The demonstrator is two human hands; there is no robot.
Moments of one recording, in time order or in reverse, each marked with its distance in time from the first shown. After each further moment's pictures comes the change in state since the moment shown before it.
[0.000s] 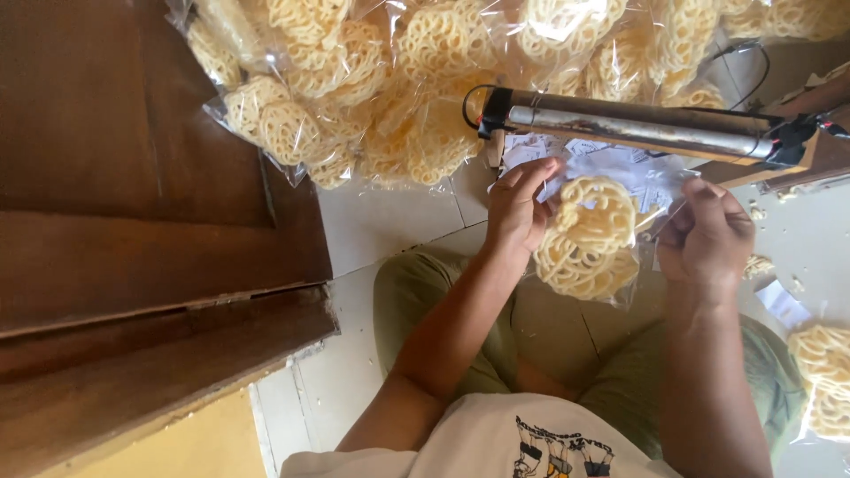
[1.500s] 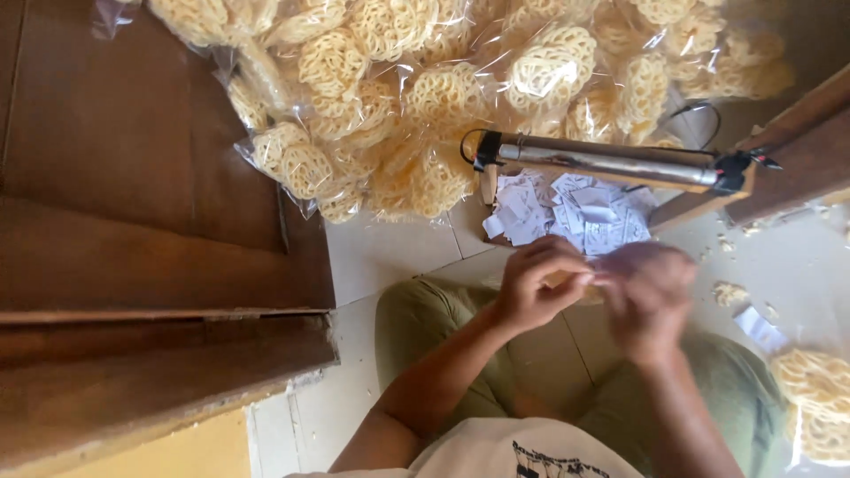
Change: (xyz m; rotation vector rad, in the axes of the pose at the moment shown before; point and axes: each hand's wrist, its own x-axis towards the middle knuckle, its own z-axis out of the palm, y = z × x) left_hand -0.079 0.004 0.015 0.700 -0.742 0.916; right_hand -0.077 -0.006 0.006 -0.869 -0.276 -1.312
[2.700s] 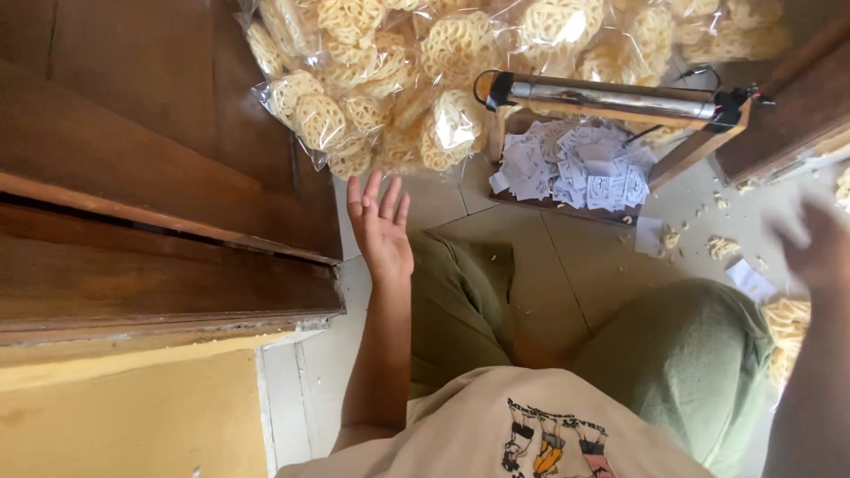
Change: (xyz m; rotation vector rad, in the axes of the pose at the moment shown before) left_hand -0.057 0.105 -0.151 -0.215 0.773 -0.314; right_hand -0.168 0.301 -0.126 -0.081 -0.445 0.469
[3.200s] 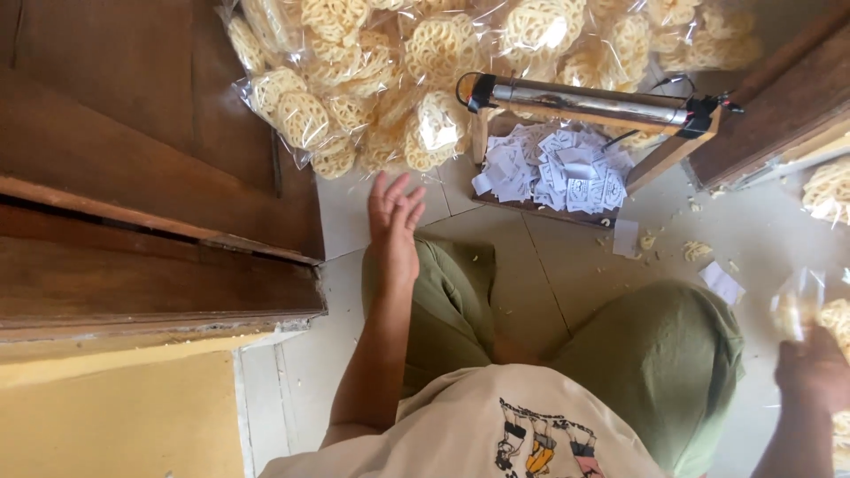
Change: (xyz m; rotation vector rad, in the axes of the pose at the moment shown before) left_hand -0.022 -0.024 0.024 0.210 -0.136 -0.129; right_hand -0.156 0.000 -0.049 -0.696 0.008 0.551
